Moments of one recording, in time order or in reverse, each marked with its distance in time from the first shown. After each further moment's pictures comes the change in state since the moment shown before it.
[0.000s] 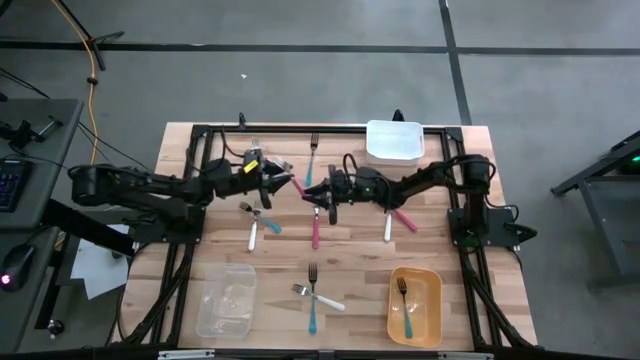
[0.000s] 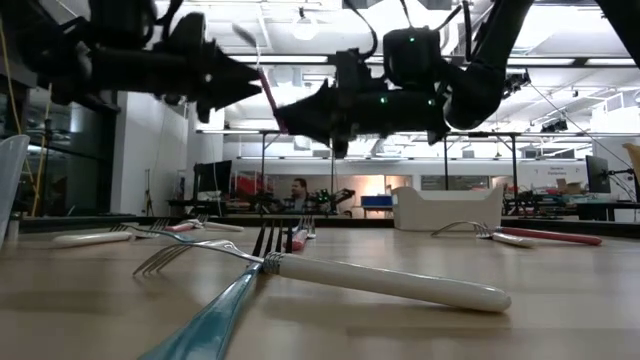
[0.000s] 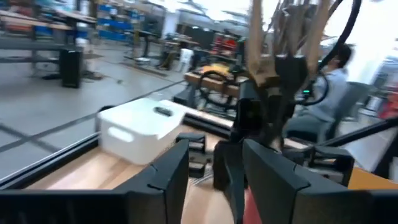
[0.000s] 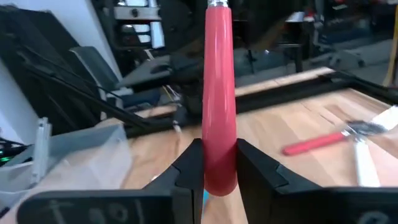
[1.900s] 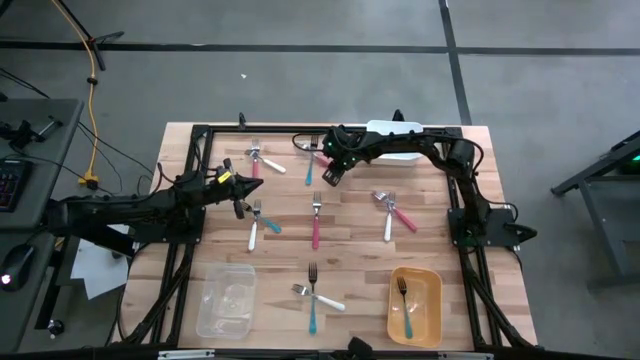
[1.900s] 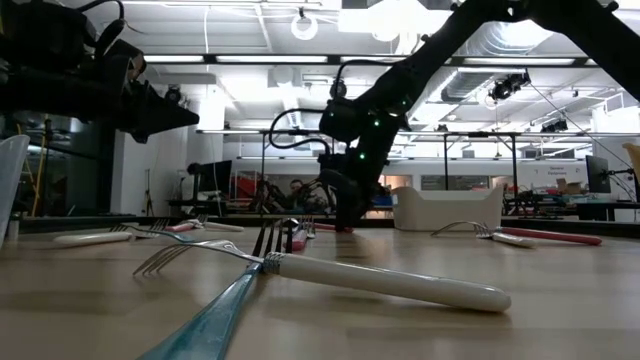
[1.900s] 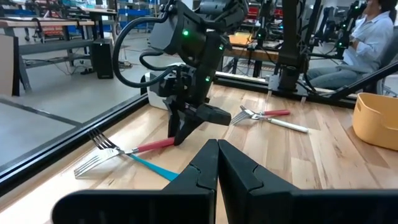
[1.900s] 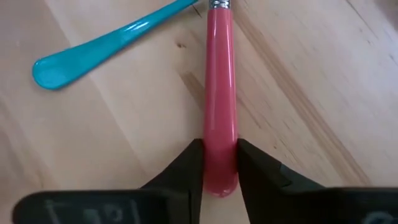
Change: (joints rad) left arm 0.045 -0.657 -0.299 -0.481 -0.057 0.167; right arm -0.304 0.178 0.584 -1.545 0.199 -0.133
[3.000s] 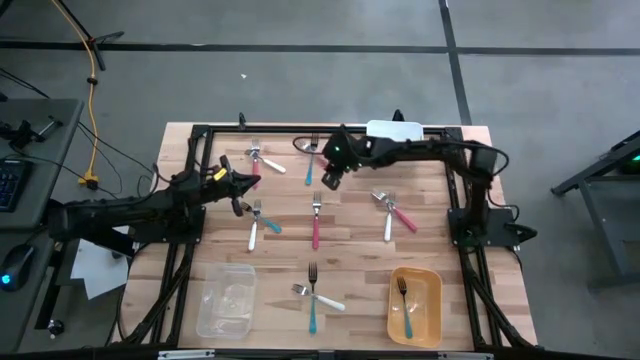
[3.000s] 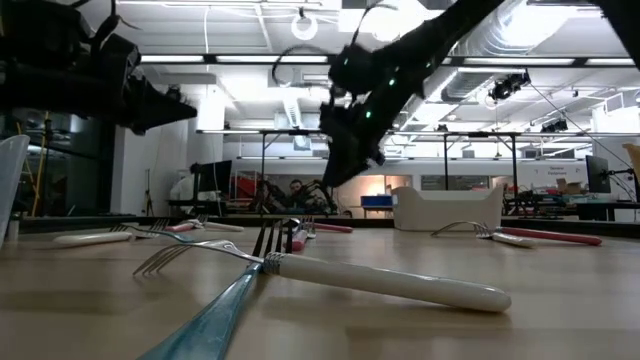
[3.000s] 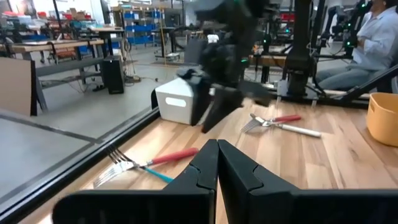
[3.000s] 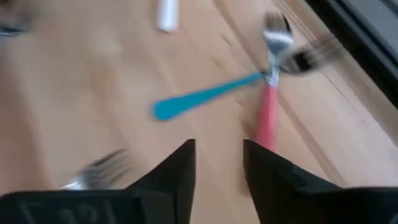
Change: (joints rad) left arm 0.031 -0.063 0.000 -0.028 0.004 0.076; right arm 0.086 -0.205 -0.120 0.154 0.024 -0.004
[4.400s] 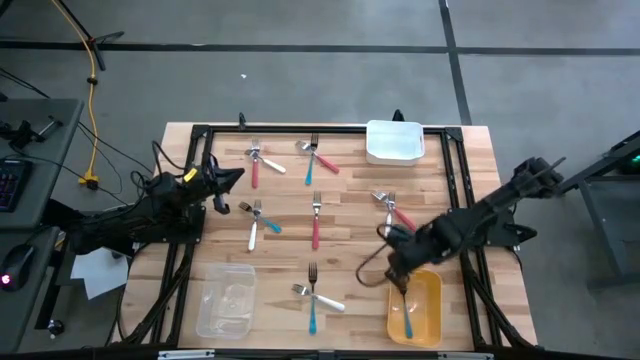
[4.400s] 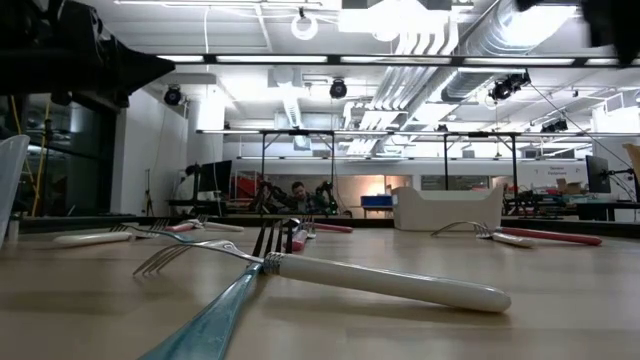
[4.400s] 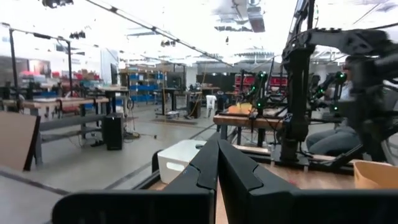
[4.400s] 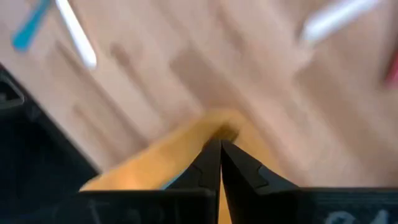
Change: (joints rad) left arm 0.001 -0.441 0.000 -0.160 -0.001 -0.008; right arm 0.877 -0.497 -0.126 -0.777 0.042 1.105
